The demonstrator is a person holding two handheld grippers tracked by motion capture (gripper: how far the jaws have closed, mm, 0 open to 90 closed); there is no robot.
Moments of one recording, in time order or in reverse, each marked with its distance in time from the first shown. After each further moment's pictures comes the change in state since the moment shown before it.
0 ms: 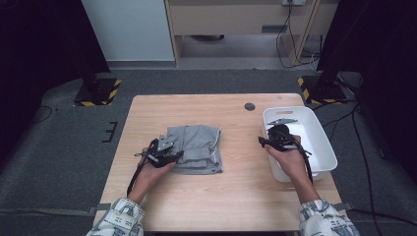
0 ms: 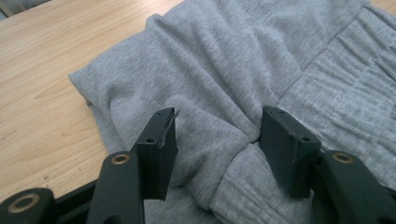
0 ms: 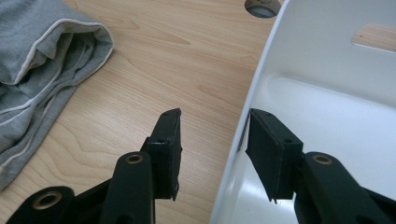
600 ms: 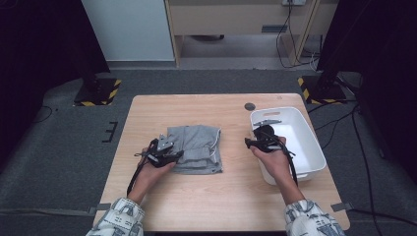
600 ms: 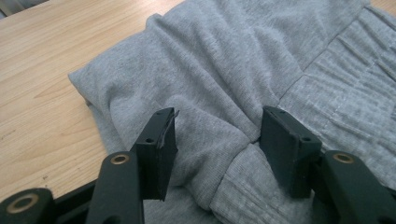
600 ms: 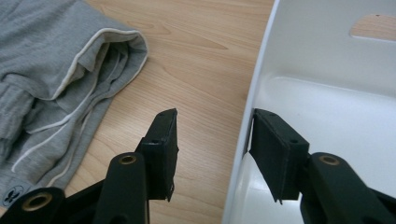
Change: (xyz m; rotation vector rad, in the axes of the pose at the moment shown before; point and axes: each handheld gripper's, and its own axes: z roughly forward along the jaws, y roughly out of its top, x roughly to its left) left arm 0.001 0.000 0.000 0.000 -0.003 -0.003; right arm 0.040 0.008 0.017 0.007 0.014 0.022
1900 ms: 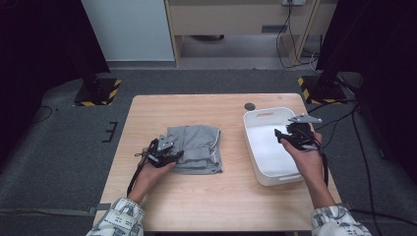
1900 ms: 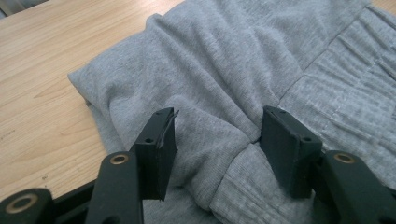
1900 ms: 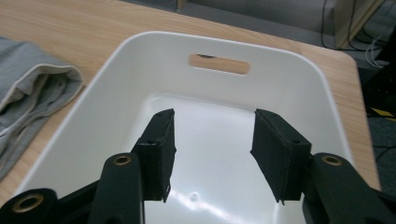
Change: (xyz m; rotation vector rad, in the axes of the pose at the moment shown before) left arm 0.000 0.000 0.001 0.000 0.002 -0.001; right arm -0.075 -0.009 -0.068 -0.160 -0.121 -0.003
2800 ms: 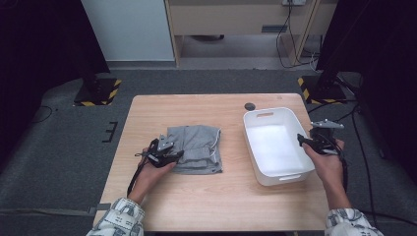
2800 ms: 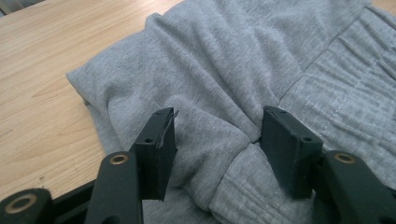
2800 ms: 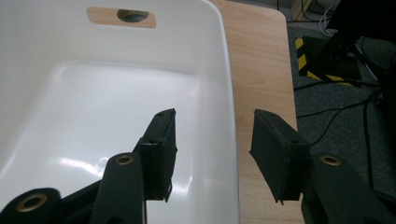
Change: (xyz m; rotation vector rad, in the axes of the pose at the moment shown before) left arm 0.000 0.000 0.001 -0.002 -0.003 -0.004; right arm -0.058 -0.034 -0.001 0.066 -0.127 0.058
